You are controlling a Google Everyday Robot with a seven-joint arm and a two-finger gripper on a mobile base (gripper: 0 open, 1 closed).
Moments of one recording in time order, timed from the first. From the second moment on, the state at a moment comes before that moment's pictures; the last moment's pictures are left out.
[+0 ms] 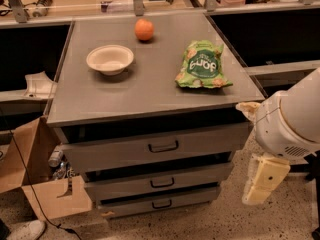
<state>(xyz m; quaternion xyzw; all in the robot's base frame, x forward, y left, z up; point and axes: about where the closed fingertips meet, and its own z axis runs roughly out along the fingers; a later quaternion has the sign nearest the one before) 0.377 -0.173 0.871 -0.64 0.75 0.00 0.19</state>
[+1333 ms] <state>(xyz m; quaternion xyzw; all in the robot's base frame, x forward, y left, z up) 0.398 -0.154 0.805 -0.64 0.75 -0.03 0.17</state>
